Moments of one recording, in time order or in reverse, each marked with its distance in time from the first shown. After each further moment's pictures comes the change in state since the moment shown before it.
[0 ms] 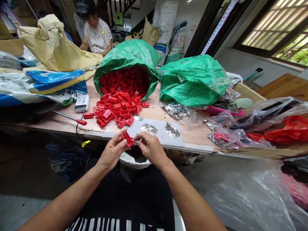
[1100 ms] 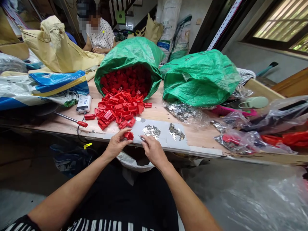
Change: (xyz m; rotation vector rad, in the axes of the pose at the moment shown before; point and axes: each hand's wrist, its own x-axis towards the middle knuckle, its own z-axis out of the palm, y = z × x) left_hand 0.055 -0.014 -0.036 0.692 -0.082 0.271; right_hand 0.001 0.055 0.019 -0.139 -0.004 0.106
